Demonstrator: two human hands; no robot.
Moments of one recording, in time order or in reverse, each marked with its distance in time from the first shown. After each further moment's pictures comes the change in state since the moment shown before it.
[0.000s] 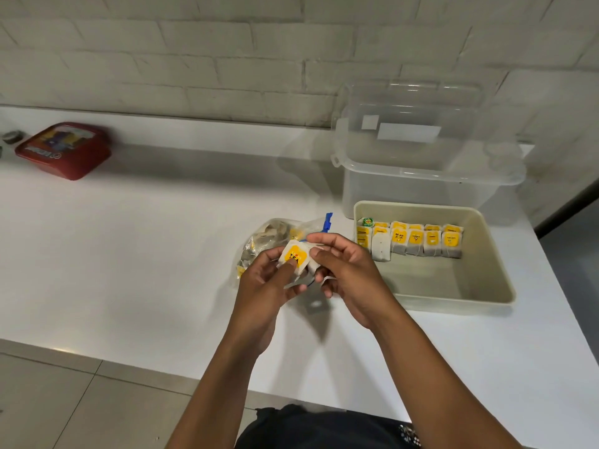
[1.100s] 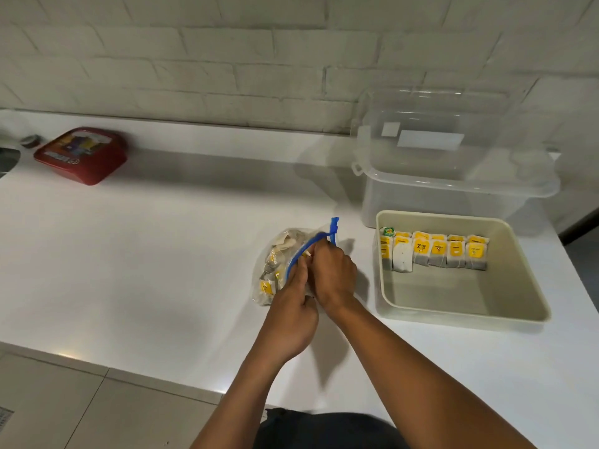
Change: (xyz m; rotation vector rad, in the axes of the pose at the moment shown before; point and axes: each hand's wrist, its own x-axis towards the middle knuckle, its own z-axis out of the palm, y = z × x) left_hand 0.008 -0.002 -0.014 0.835 -0.170 0.037; right_hand 0.077 0.044 0.052 -1.350 0.318 -0.118
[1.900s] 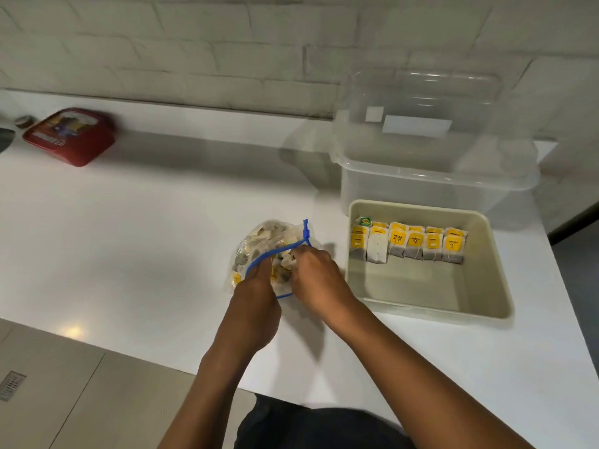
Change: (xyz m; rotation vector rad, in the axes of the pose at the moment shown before) left_hand -0.006 0.013 0.022 0.376 0.183 -0.028; right_hand -0.028 0.039 -0.052 0.075 -0.296 -0.232
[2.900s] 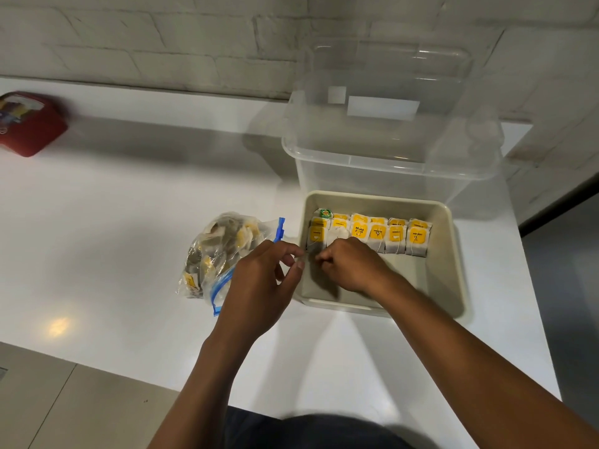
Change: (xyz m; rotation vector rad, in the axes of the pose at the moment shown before) left_hand 0.030 0.066 0.057 -0.147 0.232 0.306; right_hand 0.017 0.155 -0.042 -0.105 -0.177 -0.039
